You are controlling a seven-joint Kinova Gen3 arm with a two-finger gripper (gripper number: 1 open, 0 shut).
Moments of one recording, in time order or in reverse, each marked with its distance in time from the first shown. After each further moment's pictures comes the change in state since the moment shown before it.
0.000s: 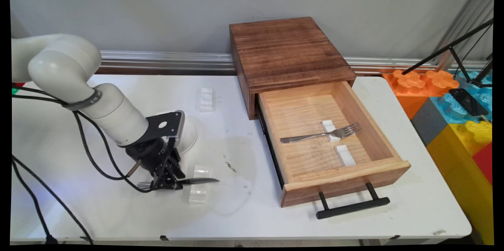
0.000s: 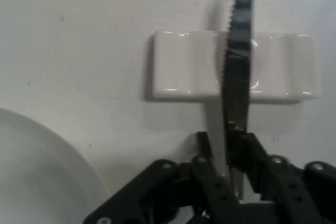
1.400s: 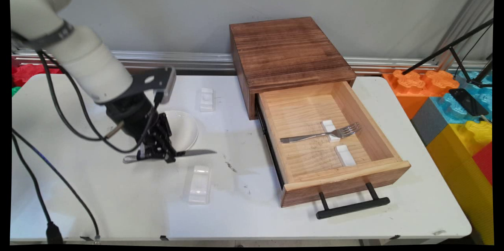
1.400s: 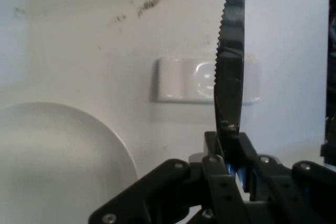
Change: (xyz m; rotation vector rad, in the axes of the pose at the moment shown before) arm 0.038 -0.004 -0.113 -0.014 -0.004 -0.023
